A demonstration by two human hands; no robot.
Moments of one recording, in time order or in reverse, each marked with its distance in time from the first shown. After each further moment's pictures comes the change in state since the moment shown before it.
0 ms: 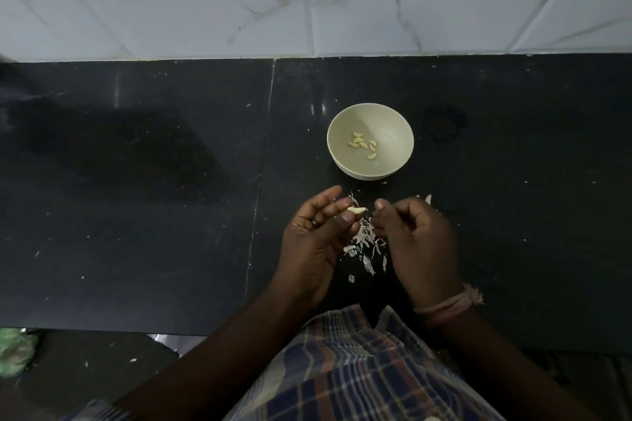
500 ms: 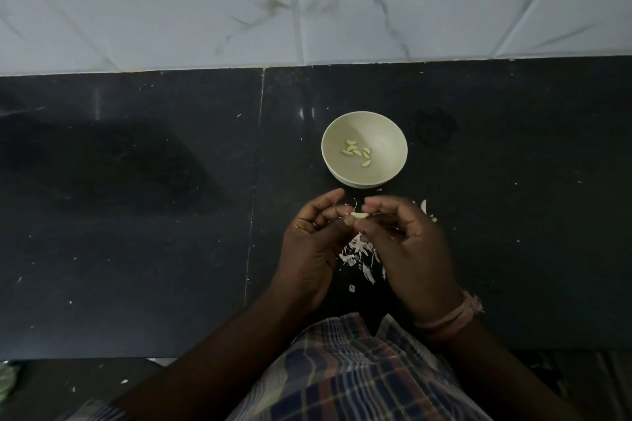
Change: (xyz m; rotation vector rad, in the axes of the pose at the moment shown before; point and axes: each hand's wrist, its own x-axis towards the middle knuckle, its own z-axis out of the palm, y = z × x) left_hand 0.012 0.007 -0.001 0.037 -0.095 -0.001; right_hand -0.004 -0.017 0.006 0.263 -0.083 0.008
